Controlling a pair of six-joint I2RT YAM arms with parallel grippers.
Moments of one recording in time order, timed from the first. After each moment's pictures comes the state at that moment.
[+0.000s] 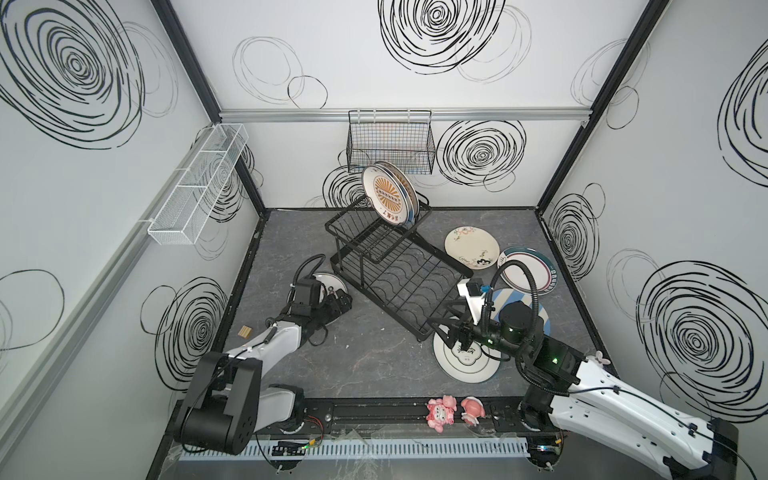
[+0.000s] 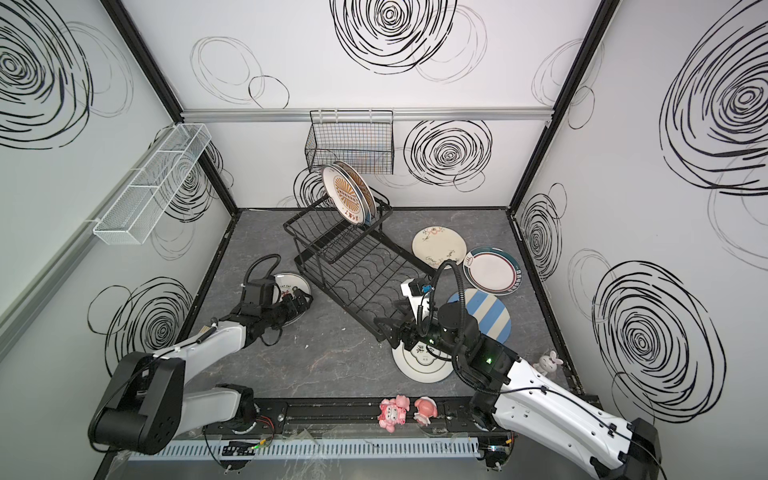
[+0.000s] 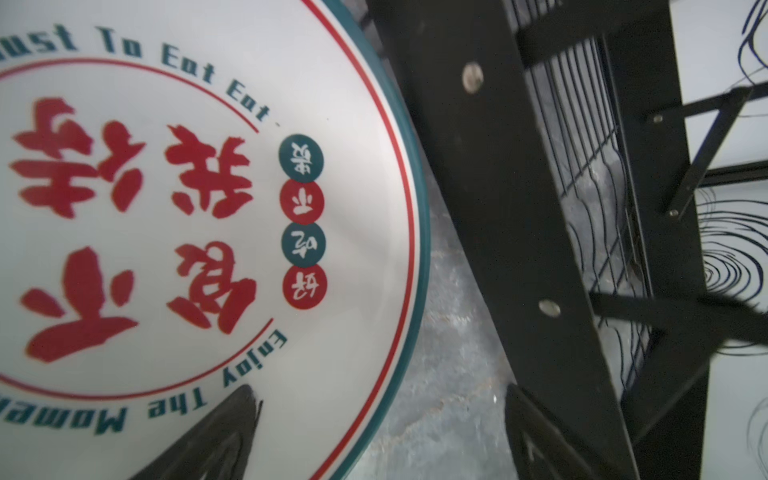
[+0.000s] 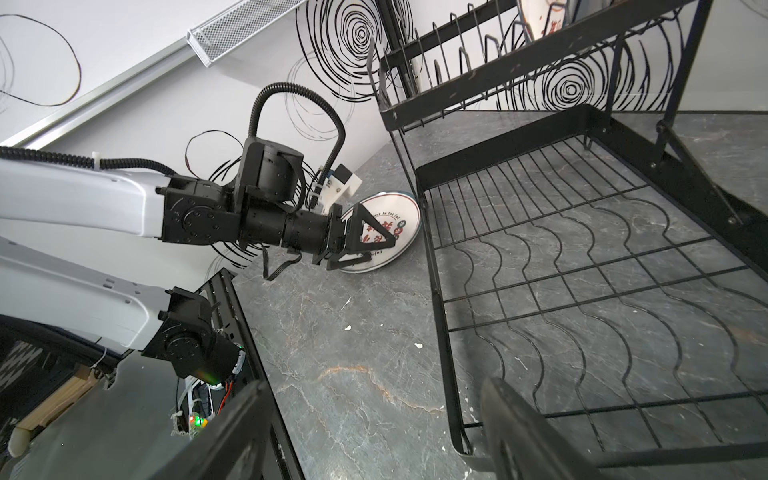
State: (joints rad) left arm -0.15 1.23 0.42 -0.03 0.26 -0.74; right arm 0.86 0.67 0.52 -0.08 -0.16 0.42
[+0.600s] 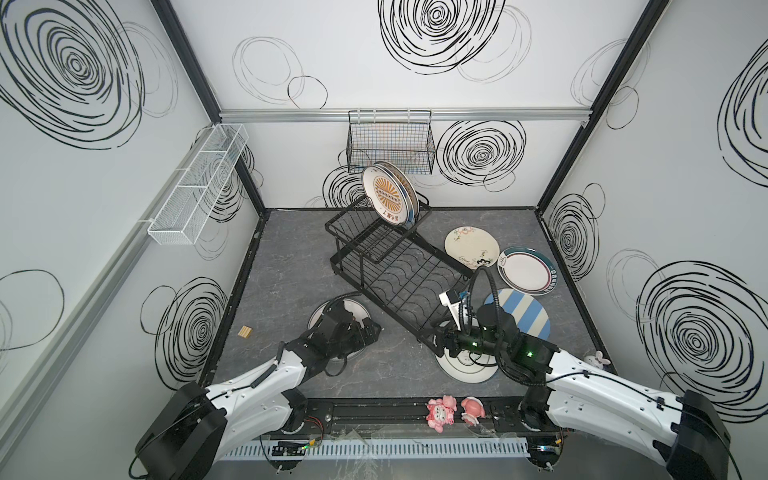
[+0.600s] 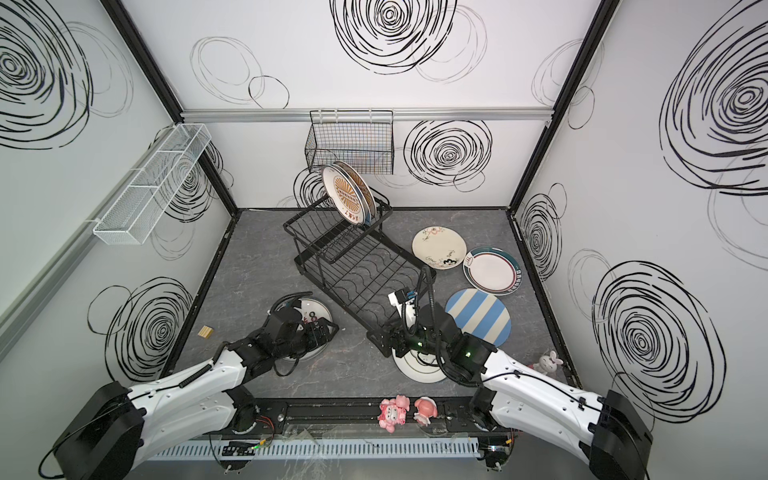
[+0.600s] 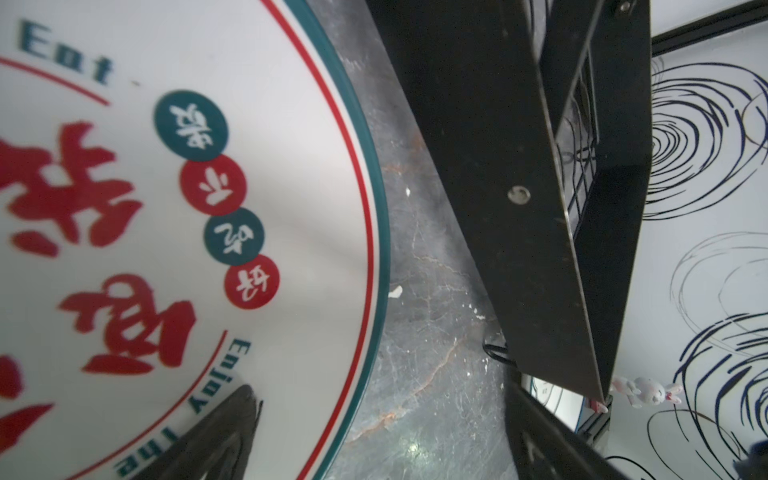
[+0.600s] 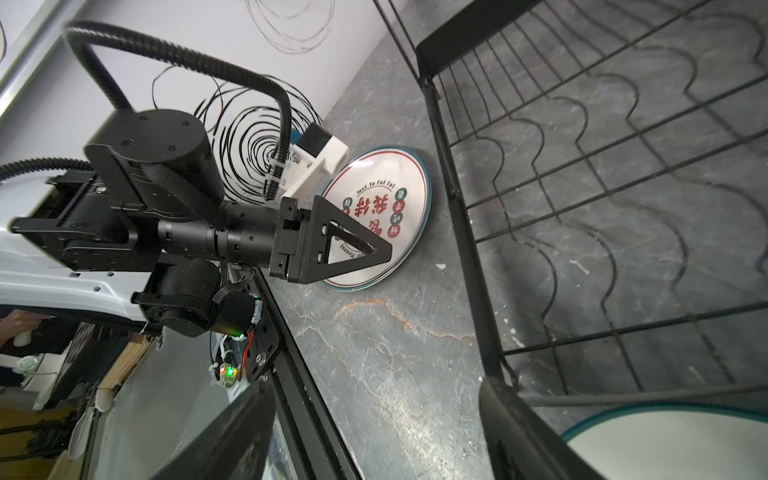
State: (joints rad) left arm -0.64 1.01 0.30 -0.08 0.14 -1.05; right arm 0.90 0.88 0.44 0.00 -0.27 0.60
